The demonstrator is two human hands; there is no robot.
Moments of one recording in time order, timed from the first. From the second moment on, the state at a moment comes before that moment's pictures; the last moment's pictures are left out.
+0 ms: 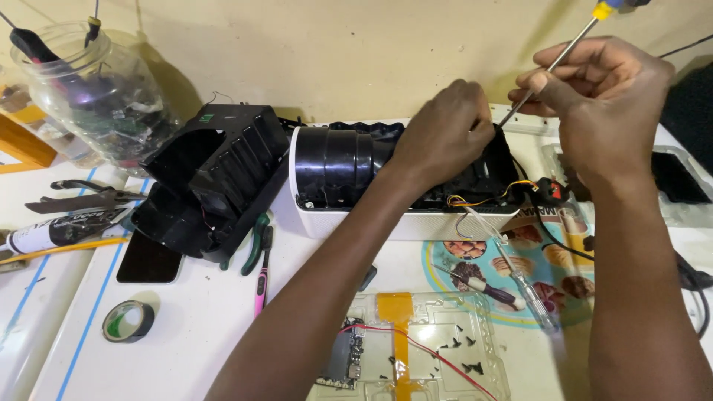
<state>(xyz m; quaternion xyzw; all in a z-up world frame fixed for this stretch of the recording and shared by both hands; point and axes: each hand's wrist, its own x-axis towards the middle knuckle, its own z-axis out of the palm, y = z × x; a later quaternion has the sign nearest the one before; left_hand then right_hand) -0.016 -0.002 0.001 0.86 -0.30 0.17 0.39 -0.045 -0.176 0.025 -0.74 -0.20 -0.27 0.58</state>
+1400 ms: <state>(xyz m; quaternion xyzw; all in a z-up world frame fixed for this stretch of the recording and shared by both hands) -0.060 0.019 0.015 0.90 -0.36 0.11 0.21 -0.078 -0.193 0.078 -0.73 -0.16 -0.35 0.57</state>
